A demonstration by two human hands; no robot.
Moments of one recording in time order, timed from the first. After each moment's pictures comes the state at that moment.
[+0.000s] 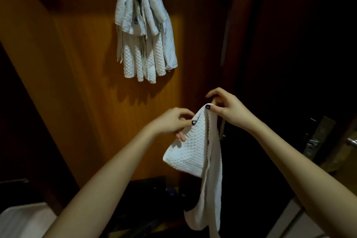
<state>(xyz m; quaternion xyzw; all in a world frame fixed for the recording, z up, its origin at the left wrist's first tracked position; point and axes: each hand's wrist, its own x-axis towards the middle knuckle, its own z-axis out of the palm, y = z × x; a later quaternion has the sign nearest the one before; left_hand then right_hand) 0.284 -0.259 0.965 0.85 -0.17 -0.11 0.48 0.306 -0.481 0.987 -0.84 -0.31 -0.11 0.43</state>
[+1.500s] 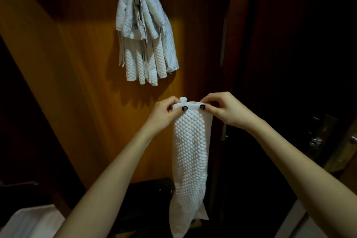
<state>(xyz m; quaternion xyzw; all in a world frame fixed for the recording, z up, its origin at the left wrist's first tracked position) 0.286 -0.240 0.963 0.83 -0.21 0.21 0.47 0.272 -0.468 1.018 -0.87 -0.35 -0.12 0.33</state>
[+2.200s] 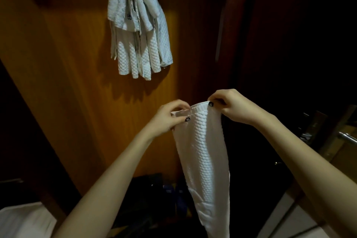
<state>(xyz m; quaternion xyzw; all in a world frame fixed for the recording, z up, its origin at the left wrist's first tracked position) 0.279 -0.258 0.950 0.82 -0.26 0.09 0.50 0.279 -0.494 1.015 -0.91 -0.32 -0.15 0.19</state>
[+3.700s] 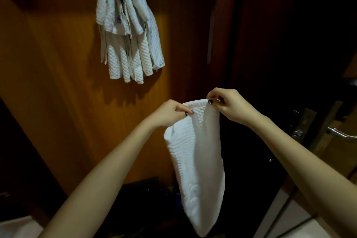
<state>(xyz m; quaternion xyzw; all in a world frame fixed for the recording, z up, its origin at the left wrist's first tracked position) 0.292 -0.278 0.981 0.89 -0.21 0.01 0.40 0.284 -0.503 1.006 -0.90 -0.29 -0.19 0.27</state>
